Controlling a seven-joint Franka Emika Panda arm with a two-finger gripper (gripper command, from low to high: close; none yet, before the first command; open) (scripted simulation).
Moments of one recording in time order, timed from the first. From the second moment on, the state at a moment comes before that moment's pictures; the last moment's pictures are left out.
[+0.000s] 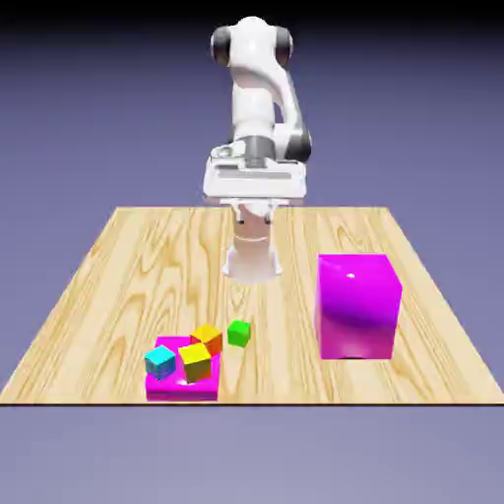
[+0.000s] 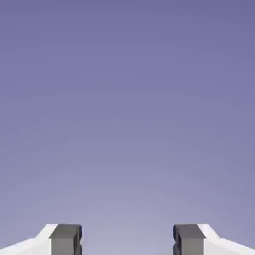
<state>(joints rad) 0.03 -0.55 -0.02 -2.80 0.01 3.02 0.69</state>
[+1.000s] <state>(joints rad) 0.37 -0.14 -0.41 -2.66 0.24 2.62 -0.62</state>
